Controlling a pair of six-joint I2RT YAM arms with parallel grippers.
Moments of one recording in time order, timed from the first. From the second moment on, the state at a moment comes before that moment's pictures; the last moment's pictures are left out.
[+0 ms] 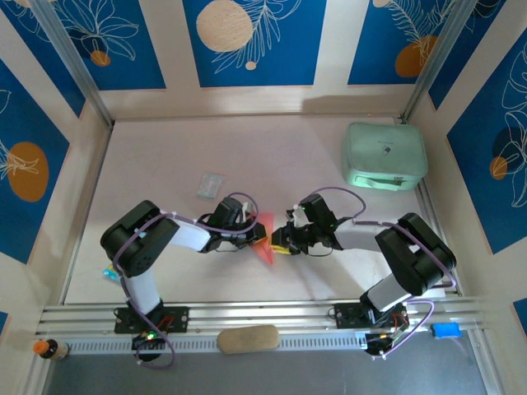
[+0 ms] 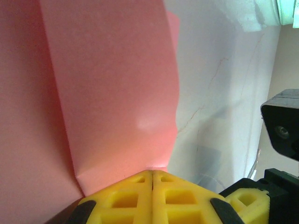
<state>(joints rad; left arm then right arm) -0.72 1.79 0.64 0.43 0.46 -1.07 0.58 1.53 0.54 0.07 -0.73 0.94</state>
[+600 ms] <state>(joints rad) -0.72 1.79 0.64 0.43 0.46 -1.07 0.61 1.57 0.55 0.07 -0.74 0.96</state>
